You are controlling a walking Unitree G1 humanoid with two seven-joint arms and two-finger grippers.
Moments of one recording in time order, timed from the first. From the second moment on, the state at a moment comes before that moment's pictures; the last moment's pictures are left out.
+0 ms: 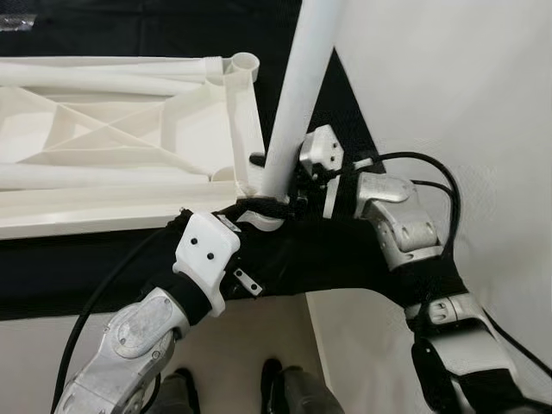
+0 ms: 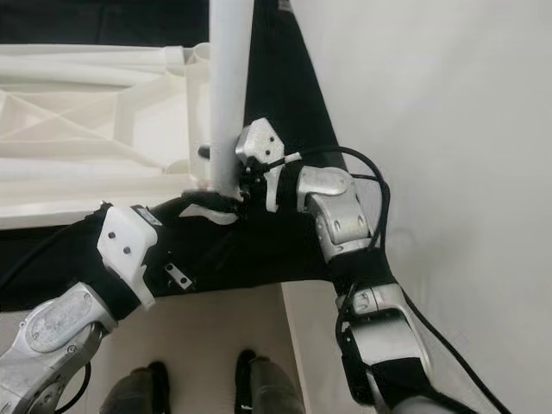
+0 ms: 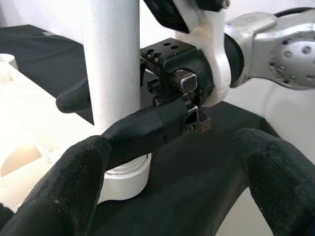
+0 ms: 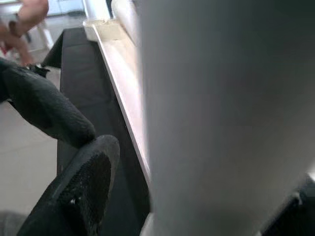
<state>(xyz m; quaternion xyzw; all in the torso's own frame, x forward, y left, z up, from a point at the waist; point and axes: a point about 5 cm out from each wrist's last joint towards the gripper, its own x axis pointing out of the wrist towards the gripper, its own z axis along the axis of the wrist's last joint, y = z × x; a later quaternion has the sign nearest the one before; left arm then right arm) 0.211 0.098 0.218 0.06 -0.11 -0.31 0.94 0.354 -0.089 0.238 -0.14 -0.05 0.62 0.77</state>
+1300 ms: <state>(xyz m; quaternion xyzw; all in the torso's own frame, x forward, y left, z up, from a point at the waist) 0.211 0.099 0.215 0.06 -0.11 -0.31 0.94 0.345 -0.073 0.207 -0.07 -0.07 0.32 0.94</state>
